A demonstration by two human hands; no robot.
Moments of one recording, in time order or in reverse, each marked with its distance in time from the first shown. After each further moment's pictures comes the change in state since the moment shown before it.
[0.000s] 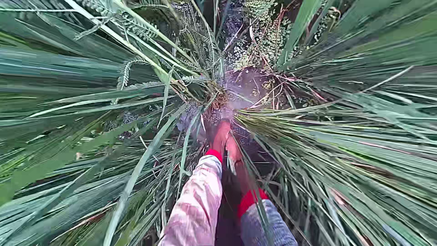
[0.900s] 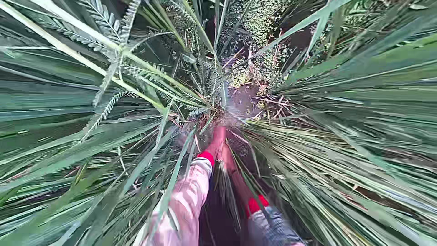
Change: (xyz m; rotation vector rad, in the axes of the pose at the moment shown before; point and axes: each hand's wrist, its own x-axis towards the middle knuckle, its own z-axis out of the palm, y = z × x) left_hand 0.026 0.034 0.016 0.109 0.001 0.059; right_hand 0.133 0.064 0.024 0.641 0.043 -0.121
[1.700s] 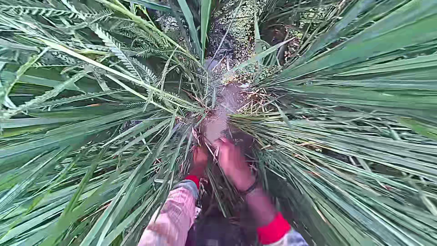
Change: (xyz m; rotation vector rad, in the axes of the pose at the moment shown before) left_hand -0.086 -0.097 -0.052 0.494 0.087 -0.165; right_hand -0.163 -0.112 -0.006 -1.084 -0.155 -0.390
